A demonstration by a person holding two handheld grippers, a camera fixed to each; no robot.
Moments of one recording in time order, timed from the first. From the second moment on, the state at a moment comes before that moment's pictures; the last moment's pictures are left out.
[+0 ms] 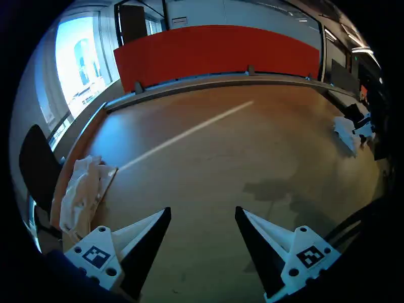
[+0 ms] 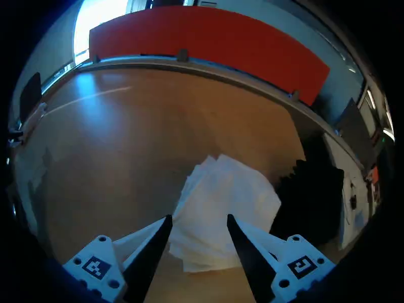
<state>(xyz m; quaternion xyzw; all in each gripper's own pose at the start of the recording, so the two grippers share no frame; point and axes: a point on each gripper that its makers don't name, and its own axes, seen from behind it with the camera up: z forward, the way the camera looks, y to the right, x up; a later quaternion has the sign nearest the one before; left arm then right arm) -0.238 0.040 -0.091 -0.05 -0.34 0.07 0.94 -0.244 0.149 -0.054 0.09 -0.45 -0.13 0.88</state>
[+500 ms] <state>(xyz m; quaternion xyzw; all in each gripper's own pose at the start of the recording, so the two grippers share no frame) -0.242 0.033 -0.094 -0.04 -0.34 0.06 0.94 -0.262 0.136 -0.053 0.10 -0.46 -0.13 0.87</state>
